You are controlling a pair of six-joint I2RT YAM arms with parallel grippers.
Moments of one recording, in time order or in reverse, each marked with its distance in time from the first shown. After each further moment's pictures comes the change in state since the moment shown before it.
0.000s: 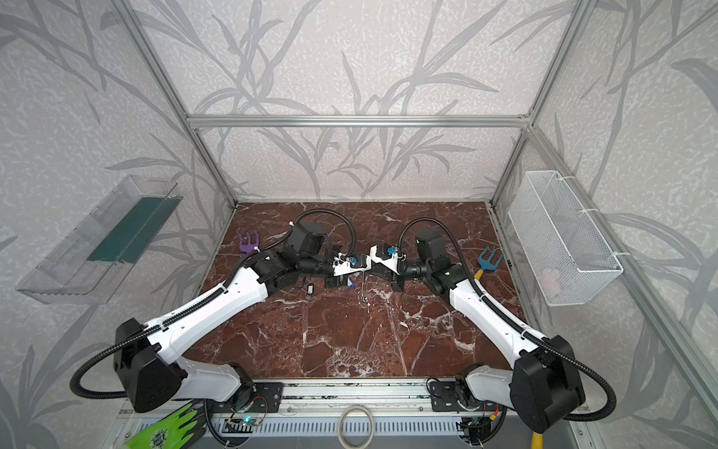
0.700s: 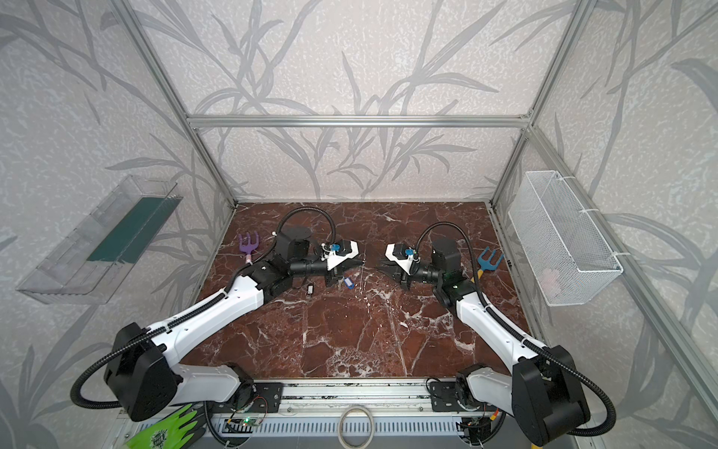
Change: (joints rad) left arm 0.103 -0.055 -0.235 0.467 0.209 -0.359; right arm -0.100 -0.065 -0.203 0.439 -0.057 0.224
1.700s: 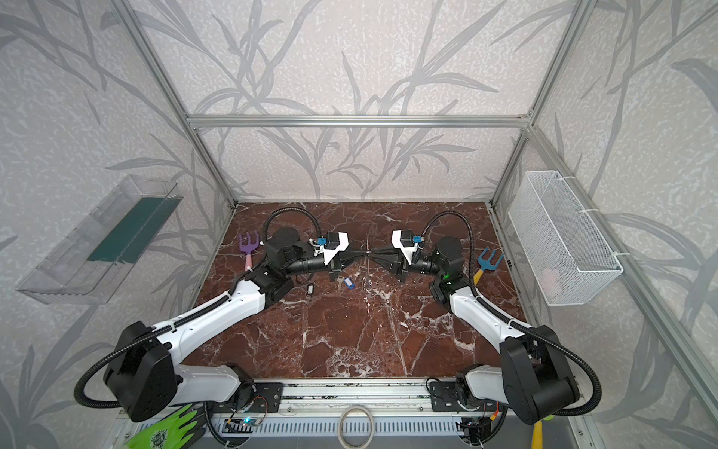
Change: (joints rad) left arm 0.006 -0.002 -0.076 0.395 0.121 -0.214; right arm 0.002 0.112 -0.005 0.502 -0.105 0.403
